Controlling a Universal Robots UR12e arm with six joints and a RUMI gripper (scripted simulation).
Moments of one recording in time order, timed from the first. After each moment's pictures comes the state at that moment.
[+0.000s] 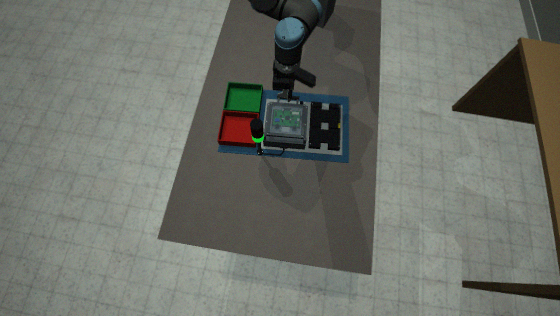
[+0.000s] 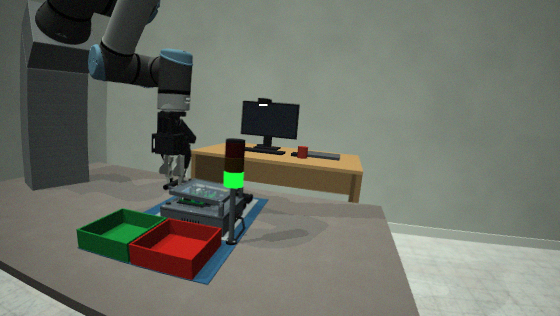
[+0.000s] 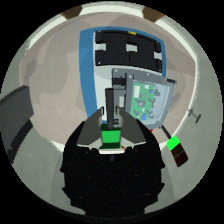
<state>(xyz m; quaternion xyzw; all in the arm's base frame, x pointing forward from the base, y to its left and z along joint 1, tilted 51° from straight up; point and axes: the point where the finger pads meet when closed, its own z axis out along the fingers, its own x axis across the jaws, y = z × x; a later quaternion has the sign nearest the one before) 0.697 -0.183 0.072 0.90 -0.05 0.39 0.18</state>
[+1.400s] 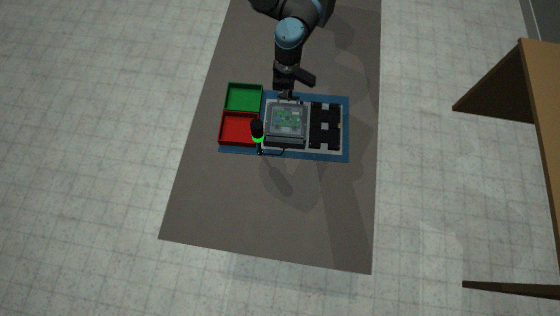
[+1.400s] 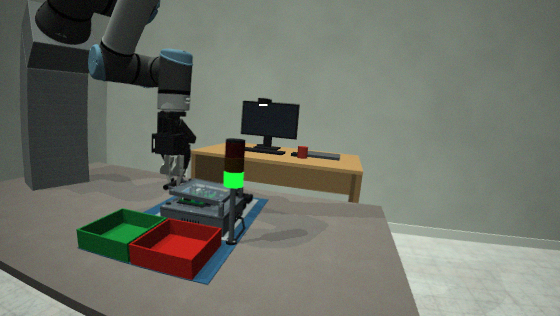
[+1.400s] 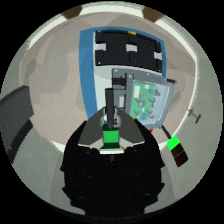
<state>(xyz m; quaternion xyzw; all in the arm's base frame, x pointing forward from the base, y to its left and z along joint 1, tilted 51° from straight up) 0.697 -0.183 0.072 0.90 -0.05 0.39 0.18</state>
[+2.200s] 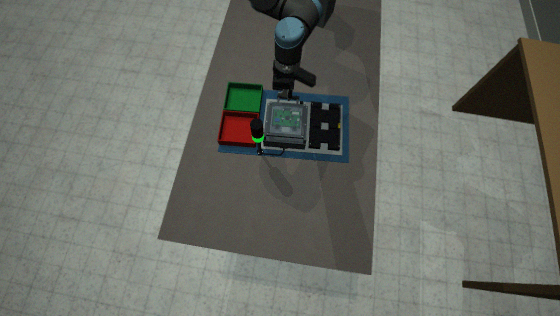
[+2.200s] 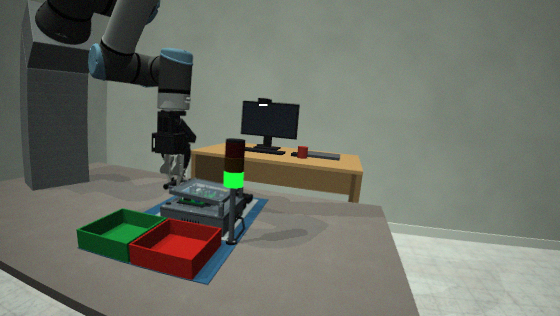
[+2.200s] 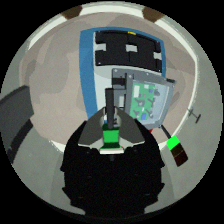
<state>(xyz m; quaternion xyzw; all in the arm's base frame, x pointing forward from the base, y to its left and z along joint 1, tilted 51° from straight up) 0.696 -0.183 0.074 0.90 -0.05 0.39 0.18</state>
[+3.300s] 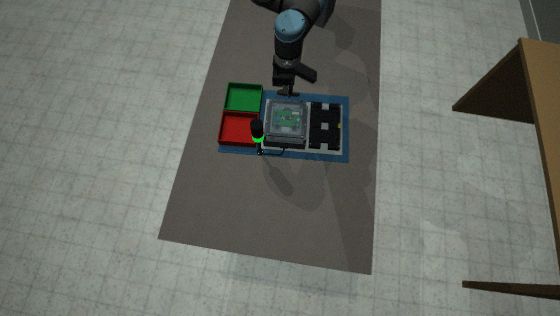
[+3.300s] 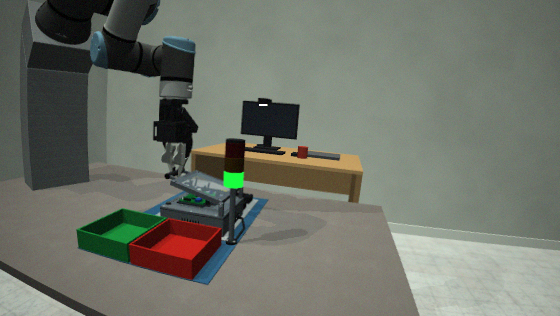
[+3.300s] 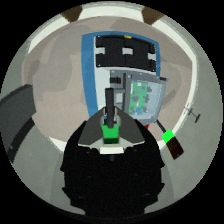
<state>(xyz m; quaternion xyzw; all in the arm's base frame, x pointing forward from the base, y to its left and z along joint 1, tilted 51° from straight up) 0.677 -0.171 0.097 0.90 -0.05 0.39 0.18</state>
